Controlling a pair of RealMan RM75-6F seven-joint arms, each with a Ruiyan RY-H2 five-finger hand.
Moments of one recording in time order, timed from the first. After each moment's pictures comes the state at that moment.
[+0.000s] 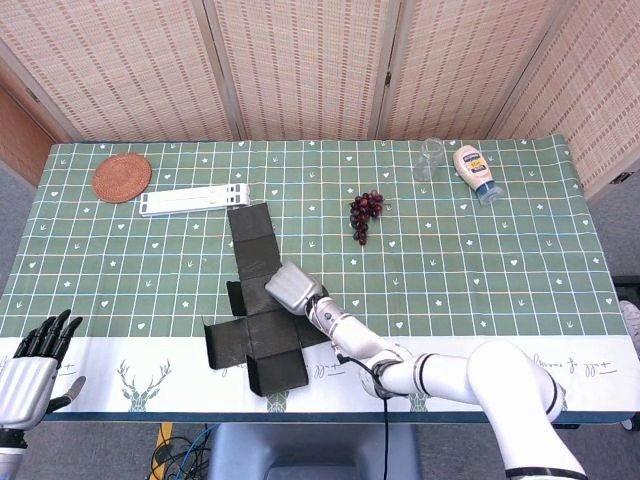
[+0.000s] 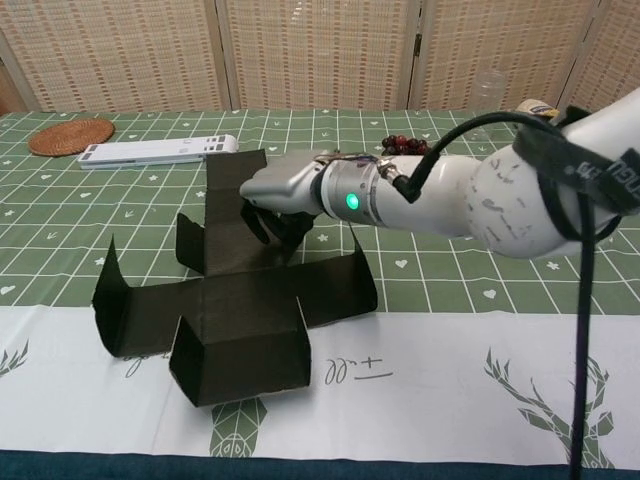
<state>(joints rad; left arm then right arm) -0.07 -1.10 0.03 -1.64 1.54 1.46 0.15 1.27 -1.78 0.15 -1.20 -0.84 0.64 -0.72</state>
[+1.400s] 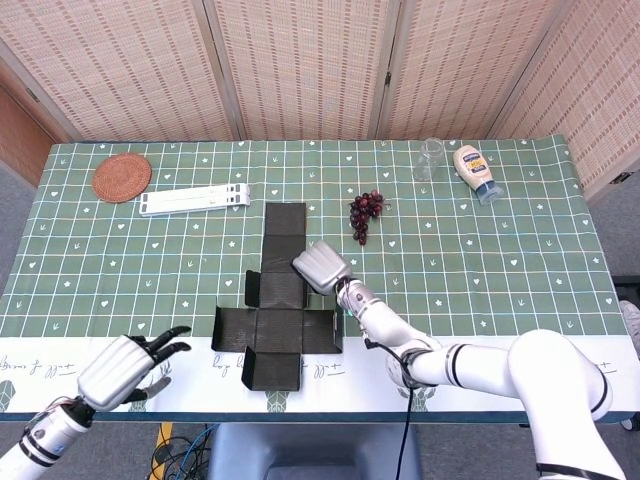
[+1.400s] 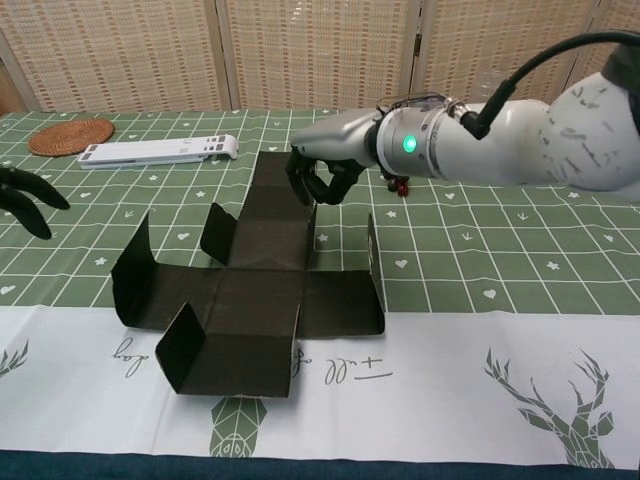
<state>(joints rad) -0.38 -1.09 0.08 -1.61 1.97 1.30 -0.10 1.24 -1.64 0.15 -1.28 -0.77 0.67 -0.55</state>
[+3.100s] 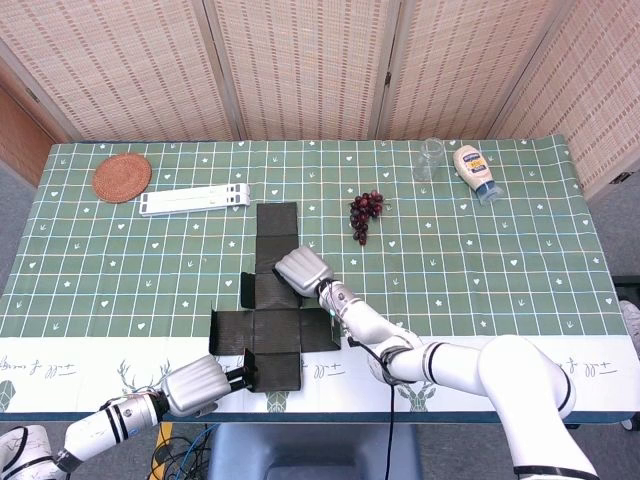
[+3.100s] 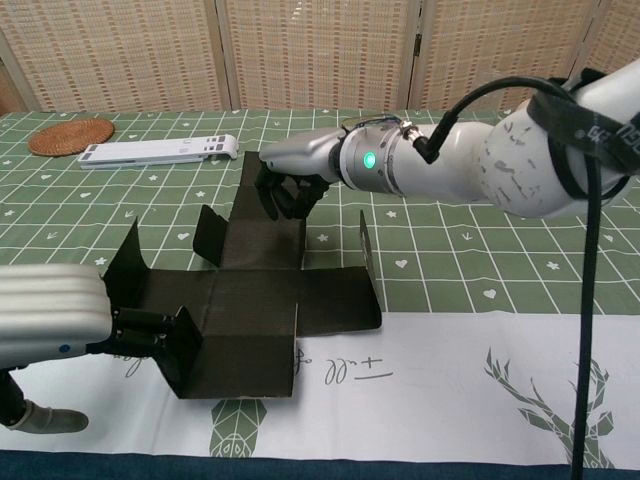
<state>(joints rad) -0.68 -1.23 0.19 -1.62 1.94 0.94 0.06 1.28 -1.76 0.16 -1.12 -0.86 0.60 -0.40</state>
